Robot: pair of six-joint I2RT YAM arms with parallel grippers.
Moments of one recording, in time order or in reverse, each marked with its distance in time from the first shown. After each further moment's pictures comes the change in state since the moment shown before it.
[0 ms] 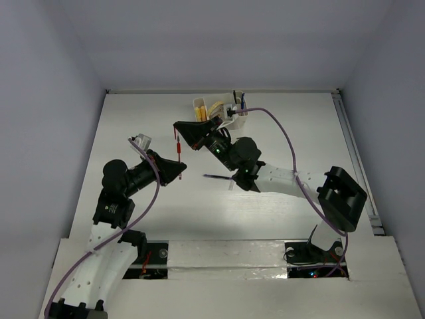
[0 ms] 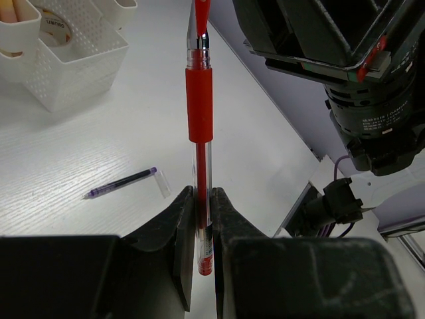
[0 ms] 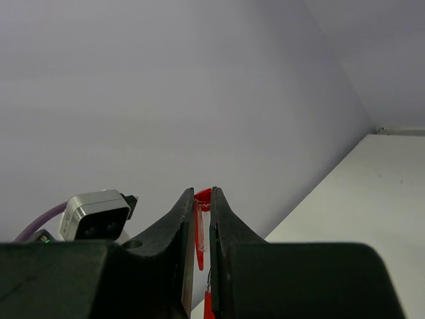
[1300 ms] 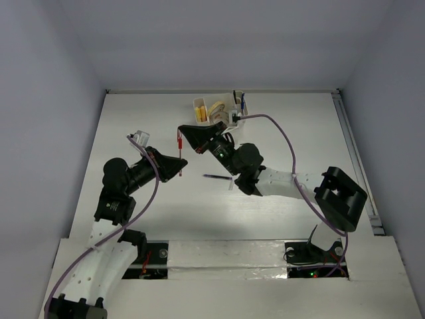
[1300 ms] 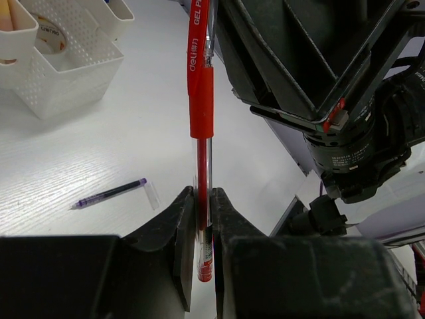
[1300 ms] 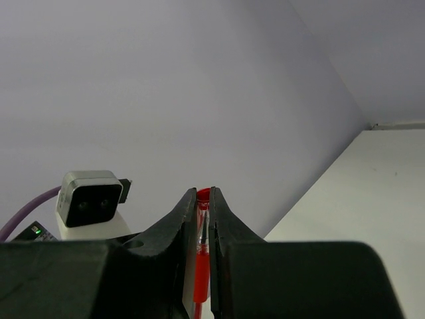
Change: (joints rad) left arm -0.001 0.027 0.000 0.085 -0.021 -0.093; right arm -0.002 0.000 -0.088 0.098 -0.003 0.033
